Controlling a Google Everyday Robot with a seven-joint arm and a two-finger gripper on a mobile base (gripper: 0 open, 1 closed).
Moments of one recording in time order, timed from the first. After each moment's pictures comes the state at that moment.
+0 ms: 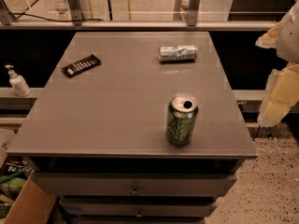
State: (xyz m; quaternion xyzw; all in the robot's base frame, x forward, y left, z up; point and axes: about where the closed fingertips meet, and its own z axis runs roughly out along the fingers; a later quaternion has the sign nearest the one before) arm 0.438 -0.217 0.976 -0.60 0.78 -0.03 0.16
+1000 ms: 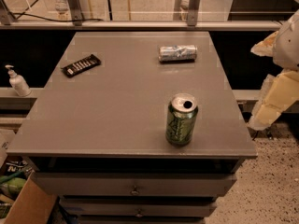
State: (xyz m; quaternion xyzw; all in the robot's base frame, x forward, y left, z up) arm 0.441 -0.211 0.960 -0.59 0.79 0.01 0.19
